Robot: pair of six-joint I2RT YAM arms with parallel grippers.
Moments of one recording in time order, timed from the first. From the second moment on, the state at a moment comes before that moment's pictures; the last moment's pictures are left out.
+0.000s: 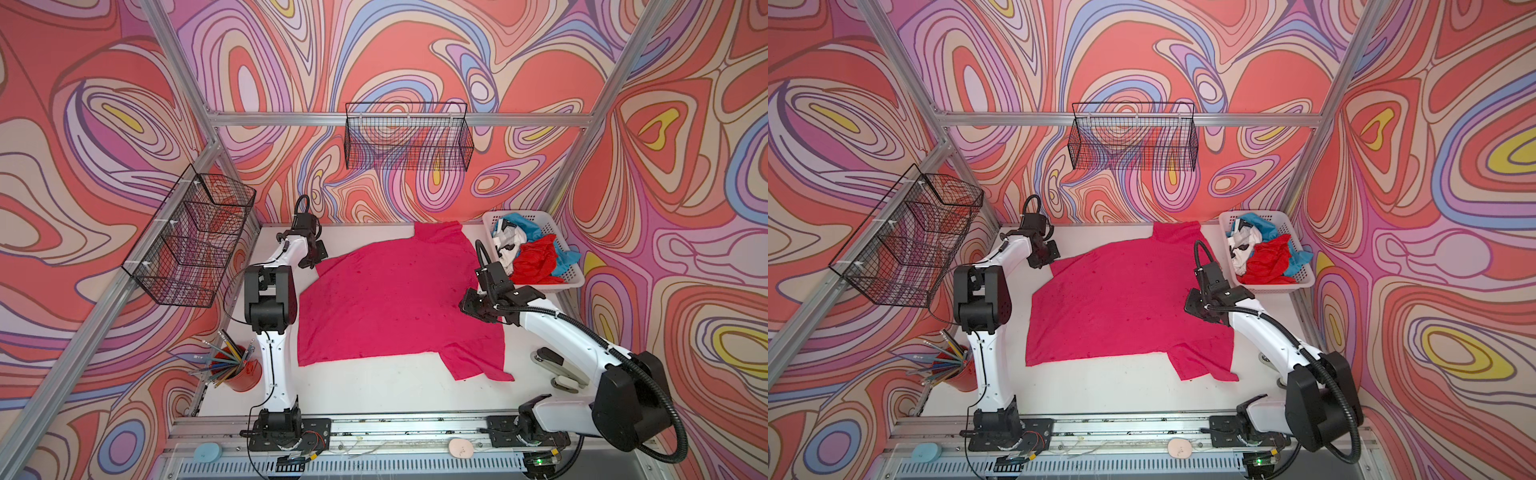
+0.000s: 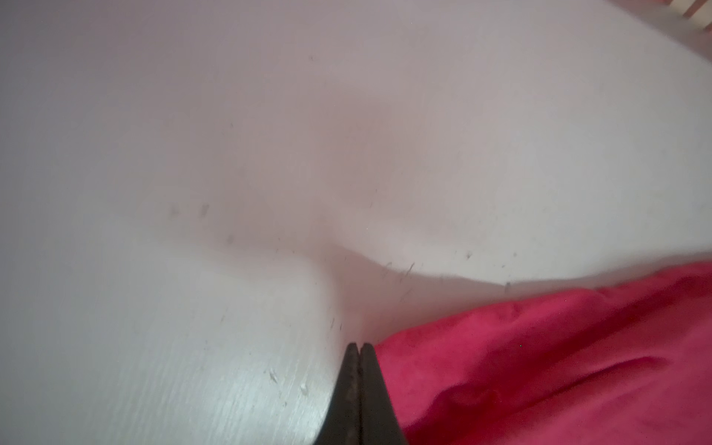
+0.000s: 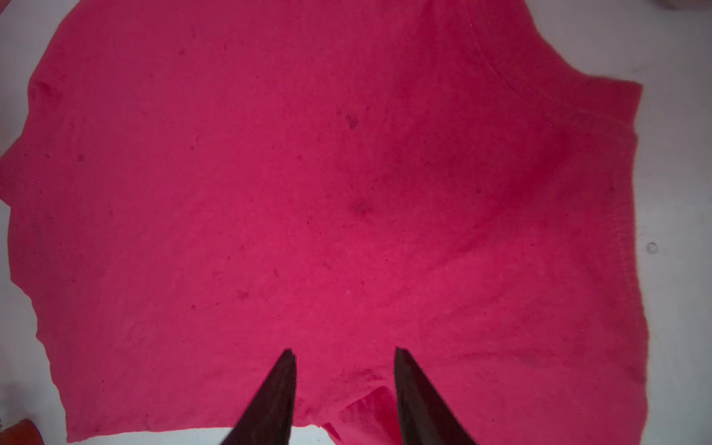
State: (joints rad) left arm 0.00 2.23 1.84 -0.66 -0.09 -0.42; right arm 0.35 1.34 0.93 -0.62 -0.03 0.71
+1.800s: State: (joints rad) left arm -0.11 1.80 1.06 -0.41 0.13 -0.69; right arm 0.16 1.93 1.22 -0.39 -0.18 0.42
